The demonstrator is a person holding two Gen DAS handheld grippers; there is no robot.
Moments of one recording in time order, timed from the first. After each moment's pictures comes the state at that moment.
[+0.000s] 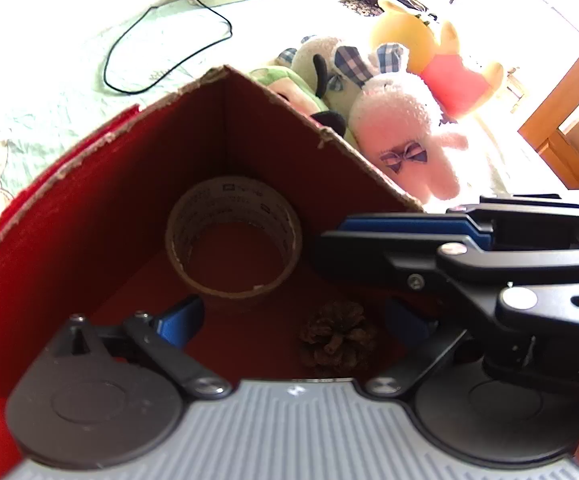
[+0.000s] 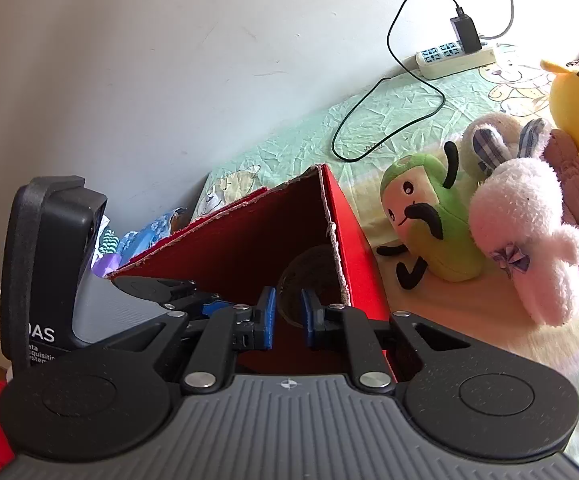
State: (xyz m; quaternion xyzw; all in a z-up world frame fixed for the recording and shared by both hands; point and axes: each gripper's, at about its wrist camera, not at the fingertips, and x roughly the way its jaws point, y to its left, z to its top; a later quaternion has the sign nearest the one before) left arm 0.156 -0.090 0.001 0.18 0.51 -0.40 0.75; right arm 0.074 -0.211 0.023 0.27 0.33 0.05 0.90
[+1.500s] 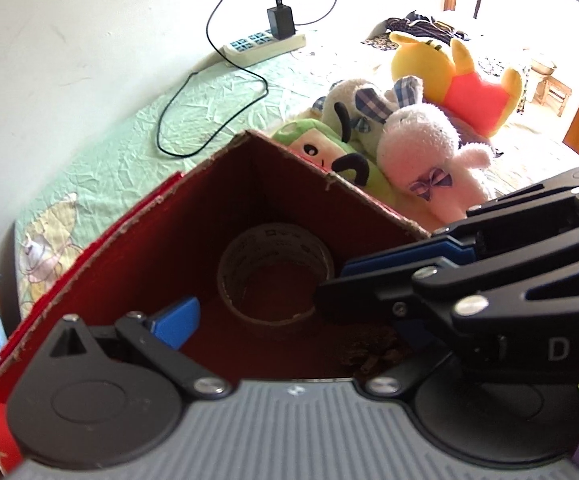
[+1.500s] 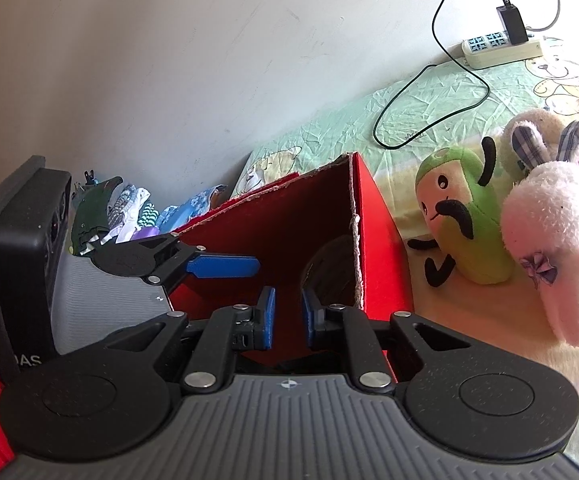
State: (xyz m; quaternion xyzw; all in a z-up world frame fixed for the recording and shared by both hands) left arm 0.119 -0.115 0.003 0.24 0.40 -0.34 0.82; right arm 0.077 -0.221 0.020 0.26 0.34 0.13 0.89
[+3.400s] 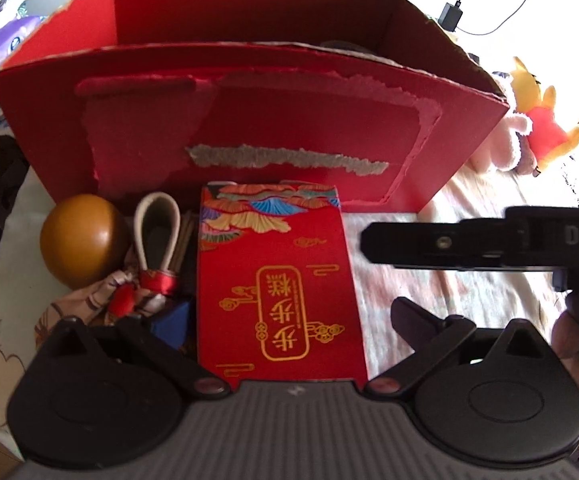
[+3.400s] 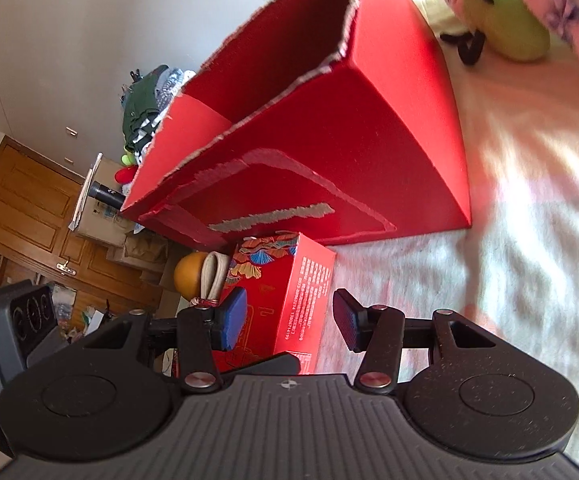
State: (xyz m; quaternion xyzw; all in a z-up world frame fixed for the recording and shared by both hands) left arm -0.032 -0.023 -0.055 -0.04 0.51 -0.14 0.85; right arm 0.009 -0.206 -0.050 0.30 0.47 0.26 0.79
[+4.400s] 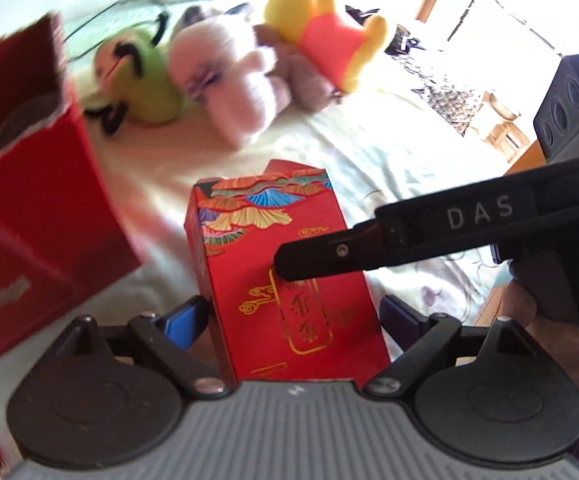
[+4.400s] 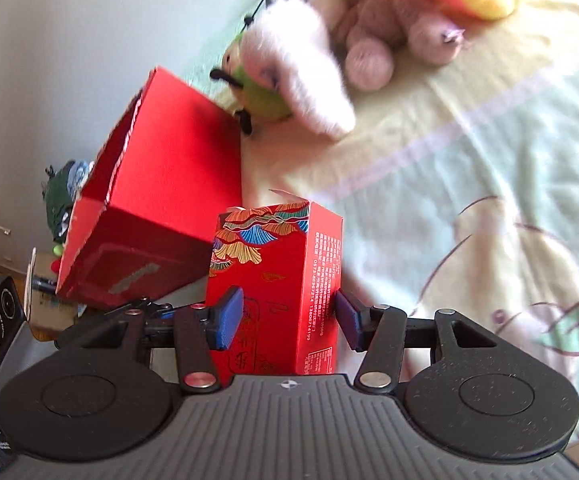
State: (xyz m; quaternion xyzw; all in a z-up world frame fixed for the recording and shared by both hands) left arm -0.031 -0.197 -0.045 0.10 0.48 -0.38 0.79; right arm -0.058 -0.358 -0.041 0.36 0.45 0.08 0.81
